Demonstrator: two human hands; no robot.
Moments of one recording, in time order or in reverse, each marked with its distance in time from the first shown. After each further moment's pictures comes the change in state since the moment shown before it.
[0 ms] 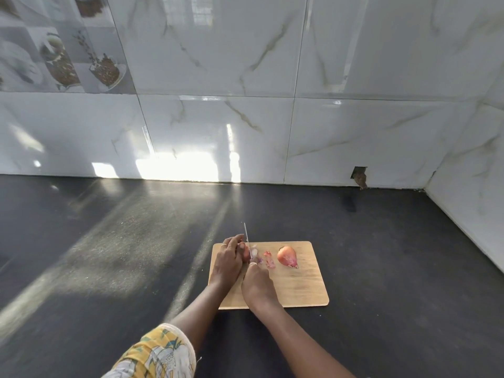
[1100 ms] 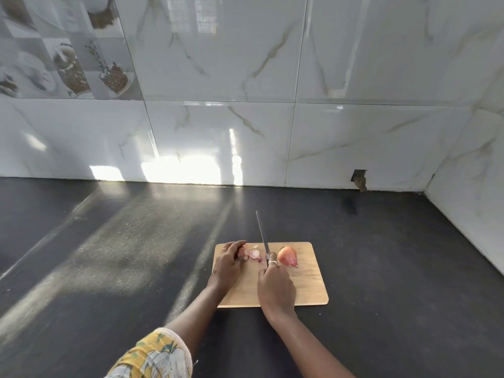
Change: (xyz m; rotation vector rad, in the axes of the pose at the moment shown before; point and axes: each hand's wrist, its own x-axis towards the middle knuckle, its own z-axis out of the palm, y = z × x) left_hand -0.011 -0.005 -0.009 -0.054 -0.051 -0.019; right_hand -0.011 0.026 -0.007 -0.031 0.268 0.037
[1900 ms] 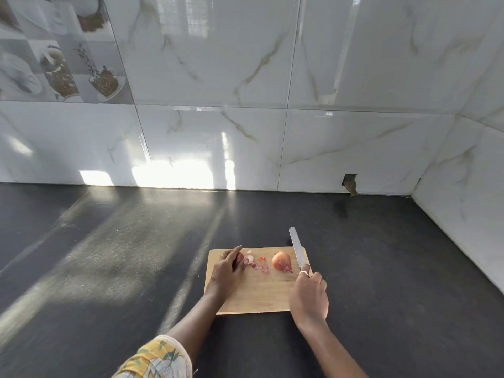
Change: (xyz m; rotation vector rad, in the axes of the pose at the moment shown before) left_hand -0.001 -0.001 0.009 0.022 -0.011 0.043; right_hand 0.012 0.063 -0.024 -0.213 0.081 0.152
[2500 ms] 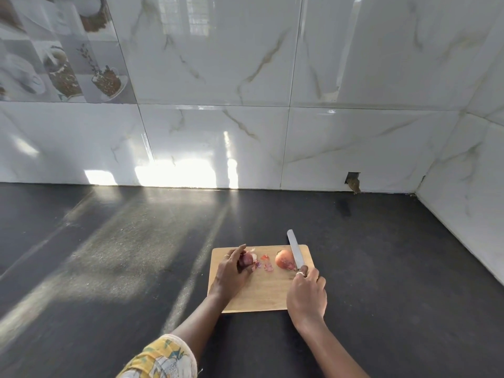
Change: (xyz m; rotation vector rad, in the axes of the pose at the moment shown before) left_hand -0.002 -0.001 0.002 0.032 -0.006 0.054; right_hand -0.001 -0.006 0.011 -0.083 0.023 -0.040
